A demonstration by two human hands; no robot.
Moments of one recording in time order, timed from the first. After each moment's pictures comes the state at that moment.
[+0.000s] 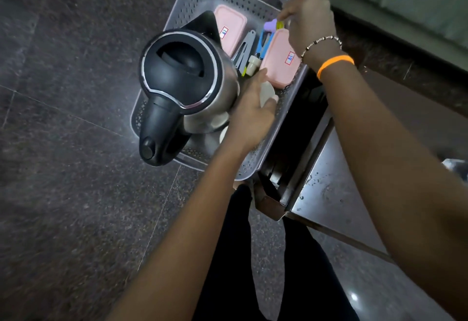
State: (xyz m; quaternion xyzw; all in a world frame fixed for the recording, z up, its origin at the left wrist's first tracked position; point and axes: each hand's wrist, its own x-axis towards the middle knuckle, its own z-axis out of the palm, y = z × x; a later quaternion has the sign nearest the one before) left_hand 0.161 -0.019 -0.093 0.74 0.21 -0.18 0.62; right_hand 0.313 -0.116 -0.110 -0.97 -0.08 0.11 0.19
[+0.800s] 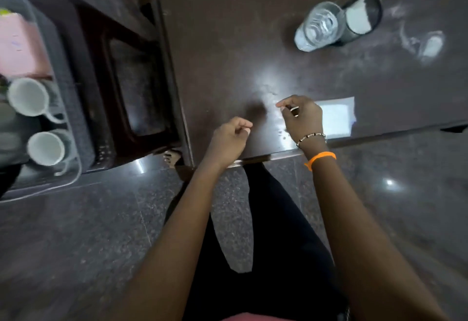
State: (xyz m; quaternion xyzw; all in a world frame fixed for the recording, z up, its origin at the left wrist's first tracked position) left_hand 0.009 -0.299 -0.119 0.78 0.02 -0.47 0.42; right_hand -0.030 -0.459 -0.130 -0.84 0.39 0.10 0.37
